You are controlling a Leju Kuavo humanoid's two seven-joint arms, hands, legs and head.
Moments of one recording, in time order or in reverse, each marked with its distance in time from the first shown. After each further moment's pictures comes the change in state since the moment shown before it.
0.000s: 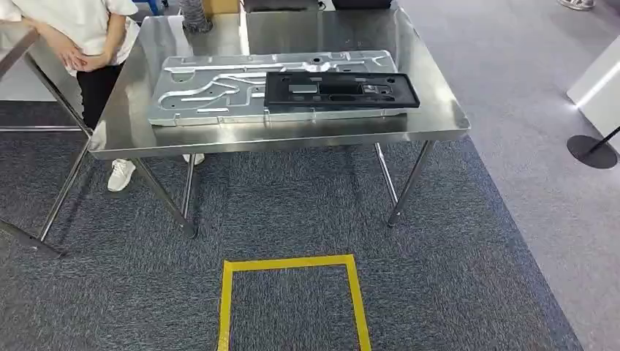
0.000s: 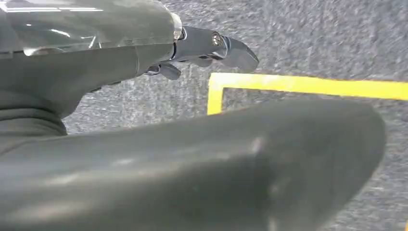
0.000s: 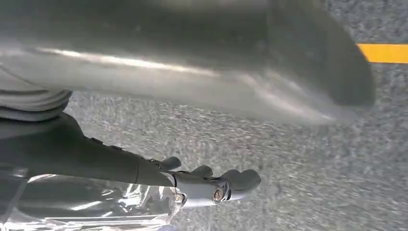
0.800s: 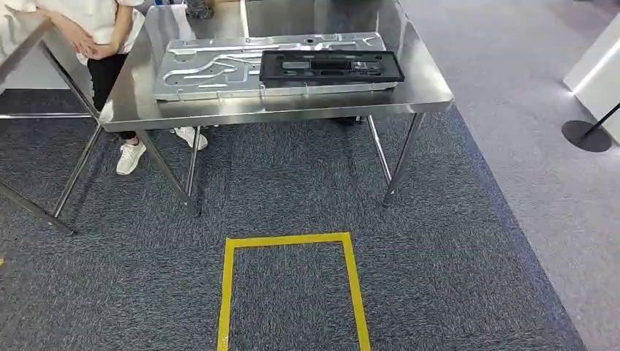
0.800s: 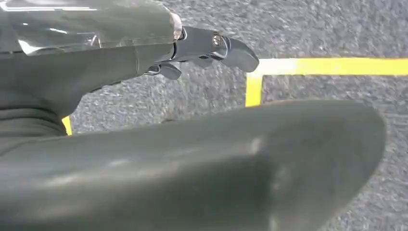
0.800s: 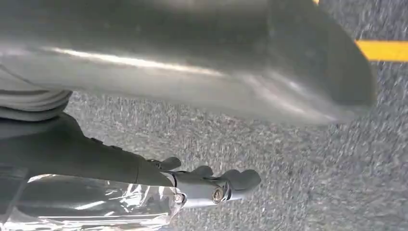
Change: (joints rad) left arm -0.001 -0.001 -0.012 0.000 -0.028 -0.002 -0.004; right arm -0.003 0.006 -0.001 0.002 0.000 0.001 -0.011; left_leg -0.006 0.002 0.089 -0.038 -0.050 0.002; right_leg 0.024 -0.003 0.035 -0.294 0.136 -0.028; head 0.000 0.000
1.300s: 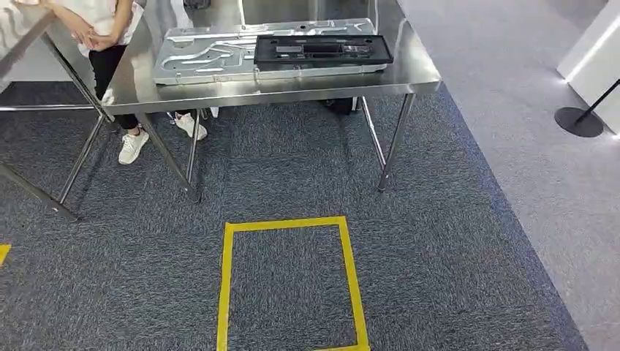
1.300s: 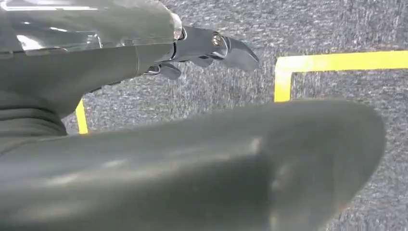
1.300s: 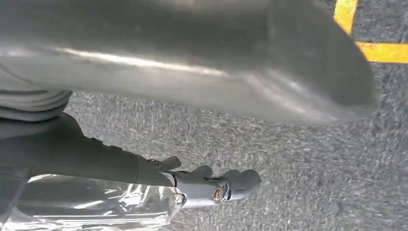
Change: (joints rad) left arm -0.003 0.000 -0.013 0.000 -0.006 -0.002 0.003; right arm 0.000 0.002 -0.004 0.003 0.000 0.001 -0.003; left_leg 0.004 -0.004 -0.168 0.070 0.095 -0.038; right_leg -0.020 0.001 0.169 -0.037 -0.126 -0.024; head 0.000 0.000
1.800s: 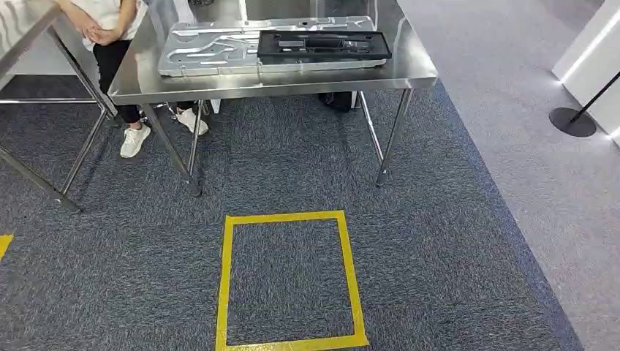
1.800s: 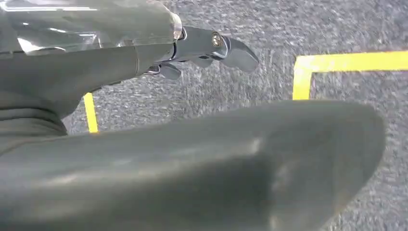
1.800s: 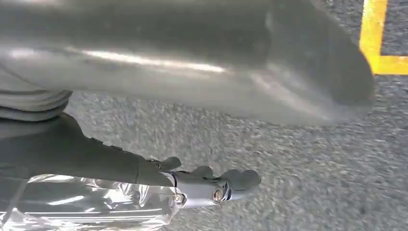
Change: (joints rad) left arm 0.001 0.005 0.000 0.000 0.005 0.003 0.005; right arm -0.005 0.002 -0.036 0.001 -0.039 0.107 0.061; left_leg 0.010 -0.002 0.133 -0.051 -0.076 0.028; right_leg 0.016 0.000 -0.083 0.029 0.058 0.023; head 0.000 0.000
